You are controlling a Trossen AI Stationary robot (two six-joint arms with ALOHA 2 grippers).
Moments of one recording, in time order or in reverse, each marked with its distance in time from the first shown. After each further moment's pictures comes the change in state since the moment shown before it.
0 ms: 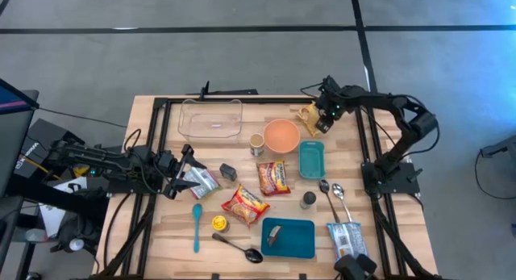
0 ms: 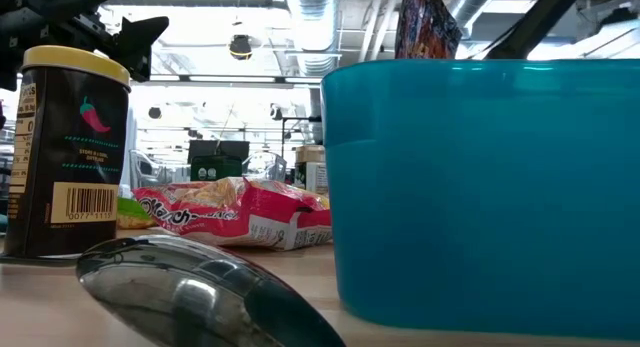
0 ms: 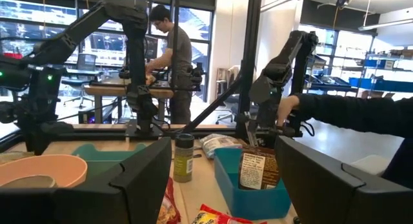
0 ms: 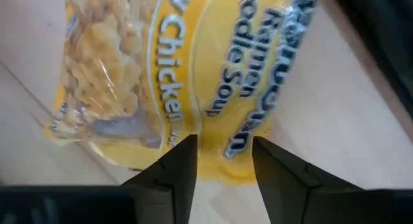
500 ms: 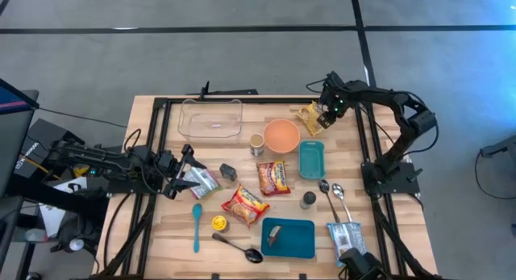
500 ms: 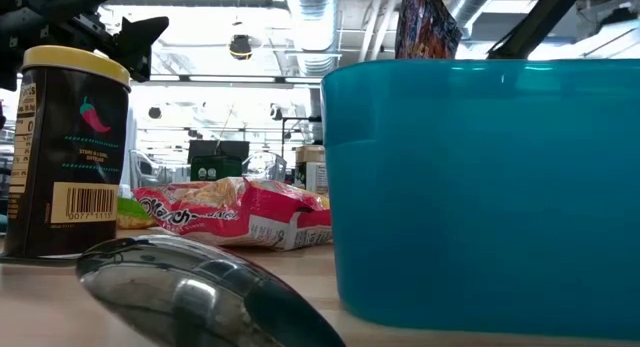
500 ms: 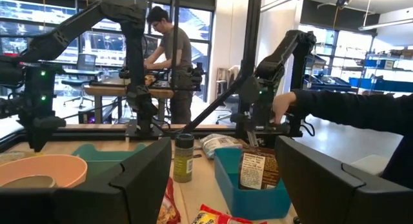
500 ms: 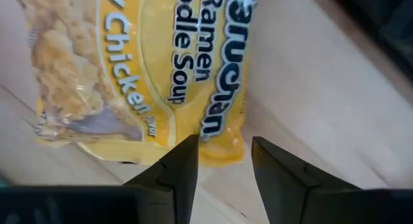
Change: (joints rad) left arm 0.000 0.000 0.000 0.000 0.000 0.000; right arm -0.072 0.039 0.043 -0.072 -0.057 0.065
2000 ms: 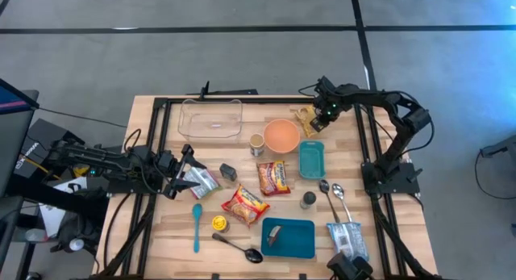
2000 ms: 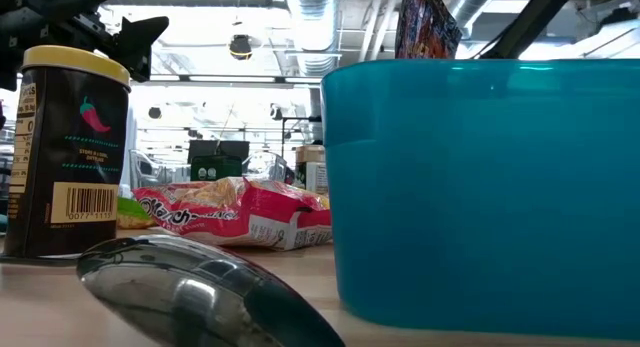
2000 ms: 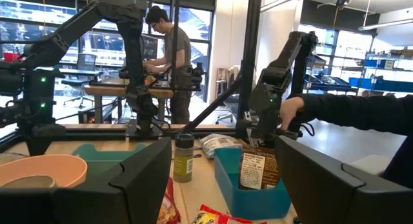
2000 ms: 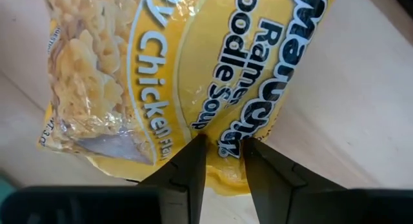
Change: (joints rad) left arm 0.000 0.000 0.000 0.000 0.000 0.000; right arm 0.092 0.043 0.005 0.040 0.002 0.109
